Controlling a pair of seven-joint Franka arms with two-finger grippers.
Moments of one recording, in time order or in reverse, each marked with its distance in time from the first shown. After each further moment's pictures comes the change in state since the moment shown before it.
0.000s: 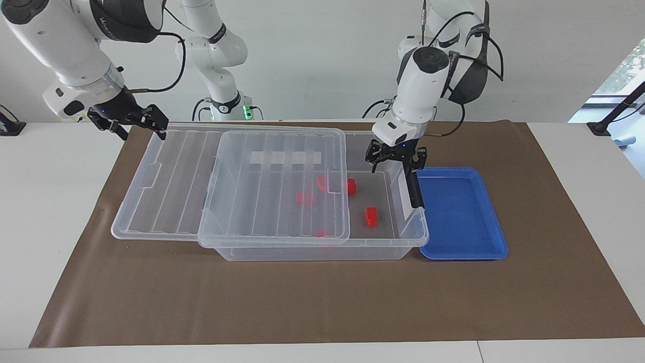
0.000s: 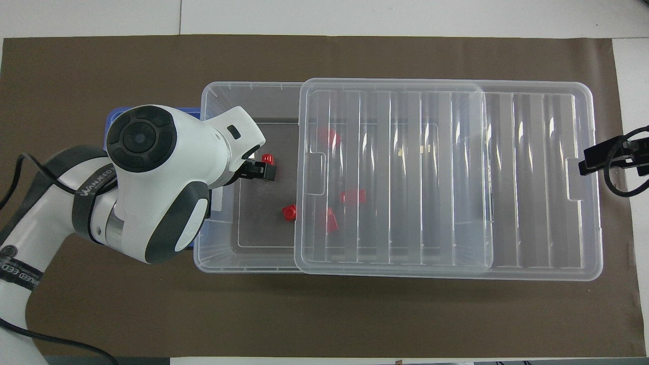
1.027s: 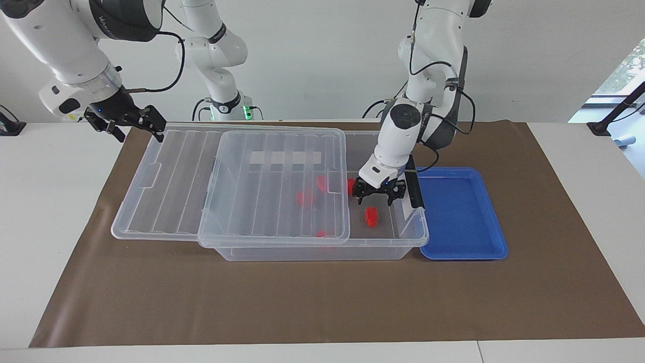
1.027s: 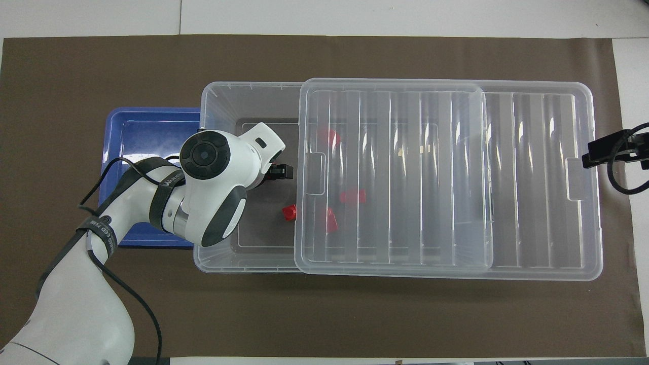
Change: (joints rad) left arm -0.017 0.188 0.001 -0.102 0.000 0.289 -0.135; right arm -0.001 -0.001 -0.005 0.000 0.000 0.035 0.001
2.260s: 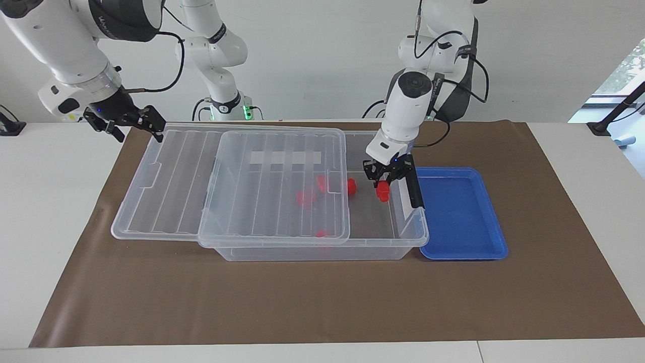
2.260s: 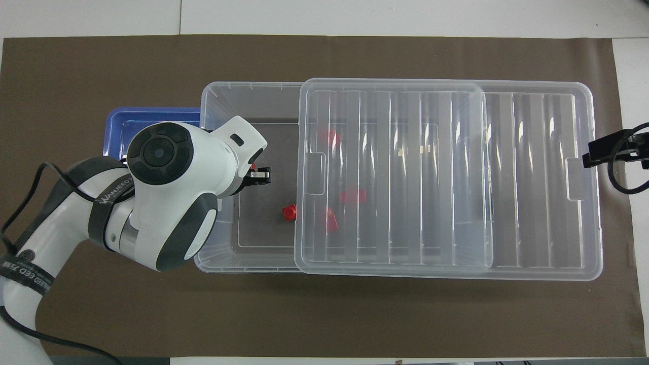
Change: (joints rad) left arm -0.005 -0.239 0.016 0.035 0.008 -0.291 -0.039; right arm 0.000 0.000 -0.001 0.000 -0.001 0.003 0.000
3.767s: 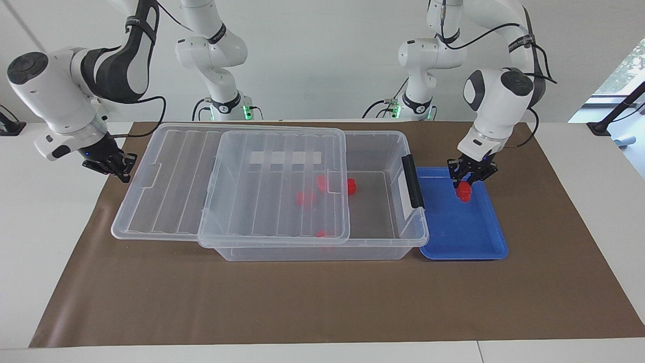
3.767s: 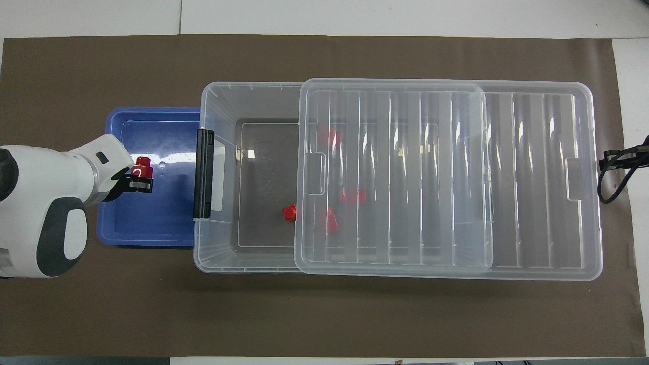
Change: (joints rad) left arm 0.395 -0.074 0.012 -0.343 0.011 0.318 0.555; right arm -0.004 0.011 -0.150 -0.328 -0.001 0.435 -0.233
